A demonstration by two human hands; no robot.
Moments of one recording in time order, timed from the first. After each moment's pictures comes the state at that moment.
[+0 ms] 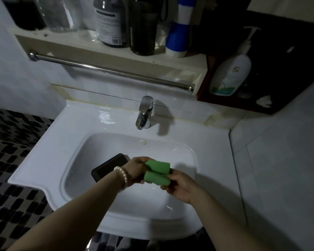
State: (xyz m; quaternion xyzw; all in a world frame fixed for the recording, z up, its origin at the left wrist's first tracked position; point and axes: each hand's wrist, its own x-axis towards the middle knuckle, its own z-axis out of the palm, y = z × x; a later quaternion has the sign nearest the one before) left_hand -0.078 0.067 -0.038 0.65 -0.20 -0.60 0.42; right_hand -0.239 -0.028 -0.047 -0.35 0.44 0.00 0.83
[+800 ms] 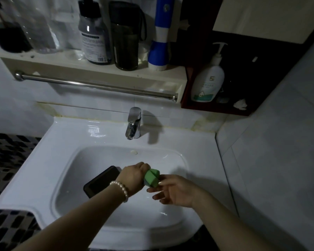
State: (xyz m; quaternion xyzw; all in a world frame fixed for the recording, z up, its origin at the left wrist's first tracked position) left_hand -0.090 0.065 -0.025 0.74 -0.65 -0.11 0.17; right_hand -0.254 -0.027 -0.010 -0.38 0.36 0.07 0.85
